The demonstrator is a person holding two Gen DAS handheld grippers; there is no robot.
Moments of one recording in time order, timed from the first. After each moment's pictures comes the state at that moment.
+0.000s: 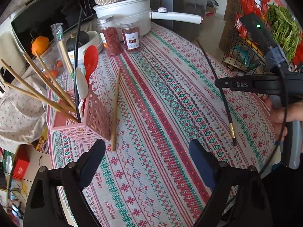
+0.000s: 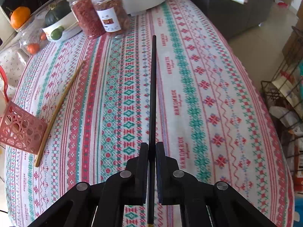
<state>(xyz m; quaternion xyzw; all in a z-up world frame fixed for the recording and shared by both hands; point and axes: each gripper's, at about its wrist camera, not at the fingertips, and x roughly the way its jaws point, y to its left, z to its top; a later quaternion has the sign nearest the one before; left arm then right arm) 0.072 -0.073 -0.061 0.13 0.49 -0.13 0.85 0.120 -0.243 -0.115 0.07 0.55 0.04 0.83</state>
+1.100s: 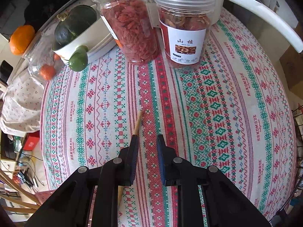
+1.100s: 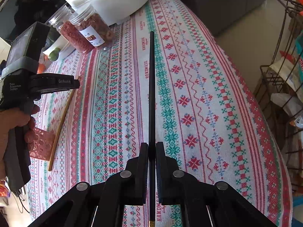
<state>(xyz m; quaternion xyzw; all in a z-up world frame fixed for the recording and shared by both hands) 0.318 -0.109 -0.134 0.10 0.60 0.06 0.79 0.132 -0.303 -0.119 0.16 0.55 0.08 0.81</state>
